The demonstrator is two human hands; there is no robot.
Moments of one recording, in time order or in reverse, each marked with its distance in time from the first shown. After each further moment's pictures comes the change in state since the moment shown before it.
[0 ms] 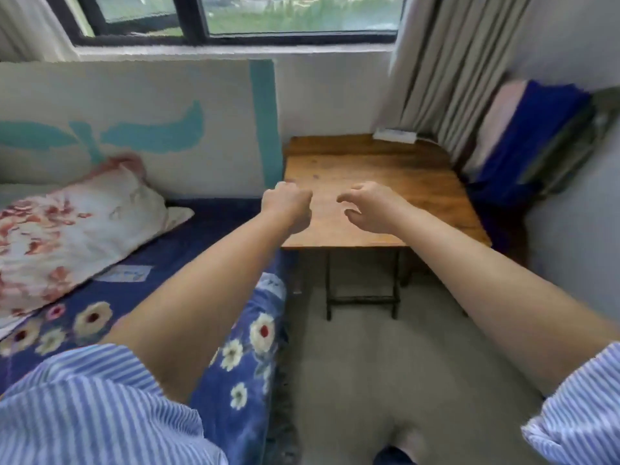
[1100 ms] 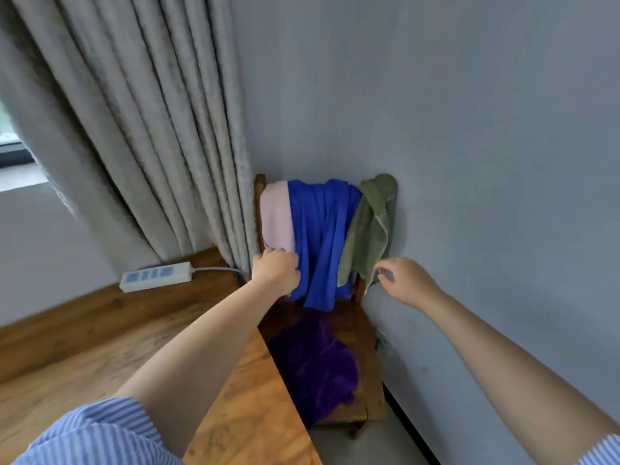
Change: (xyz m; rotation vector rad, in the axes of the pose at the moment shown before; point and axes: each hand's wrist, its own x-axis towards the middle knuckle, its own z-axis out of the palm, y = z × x) left_hand 0.547 0.536 -0.049 -0.155 -0.127 0.539; right_hand 0.023 0.709 -0.058 0.241 0.106 0.860
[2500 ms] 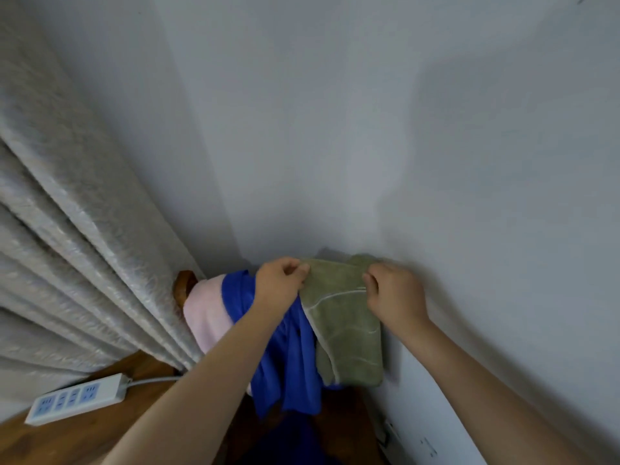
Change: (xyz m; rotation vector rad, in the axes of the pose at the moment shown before) left_hand 0.254 0.095 -0.044 -1.099 0.314 -0.142; right_hand 0.236 0.092 -0.060 -0.008 0.583 -0.103
